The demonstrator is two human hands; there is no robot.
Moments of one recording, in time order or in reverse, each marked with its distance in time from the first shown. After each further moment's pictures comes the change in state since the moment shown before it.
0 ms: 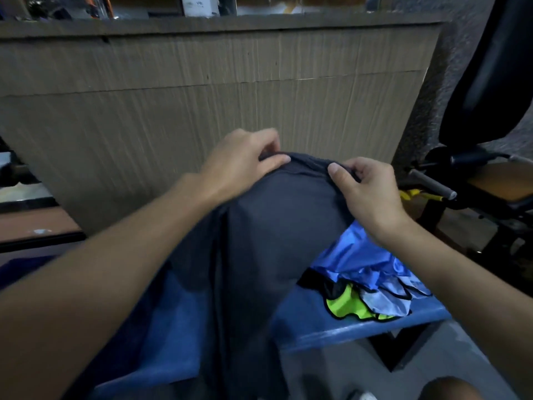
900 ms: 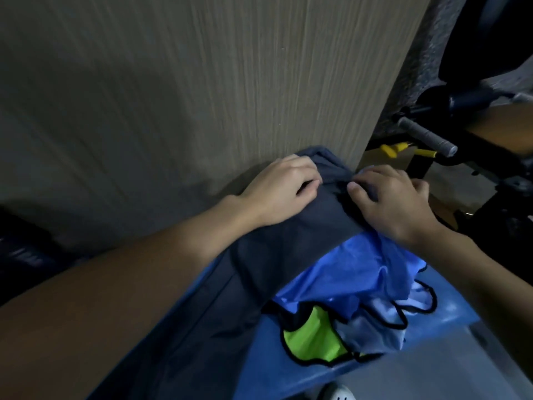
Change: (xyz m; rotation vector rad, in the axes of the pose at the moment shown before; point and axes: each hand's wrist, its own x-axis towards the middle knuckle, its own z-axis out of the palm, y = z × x) left_hand 0.088 -0.052 0.322 -0.202 -0.264 0.214; right_hand 0.092 0.252 -0.056 -0.837 -0.247 0.103
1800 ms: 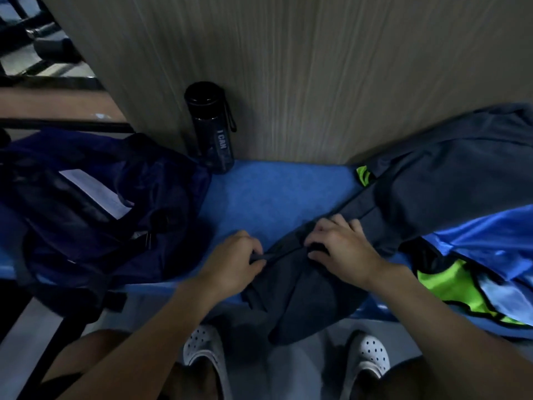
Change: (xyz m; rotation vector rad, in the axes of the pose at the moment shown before) left_hand -0.401 0.037 -0.060 0.008 -0.099 -1.021; right_hand -0.160 -0.211 0.160 -0.023 -0.546 -0.690
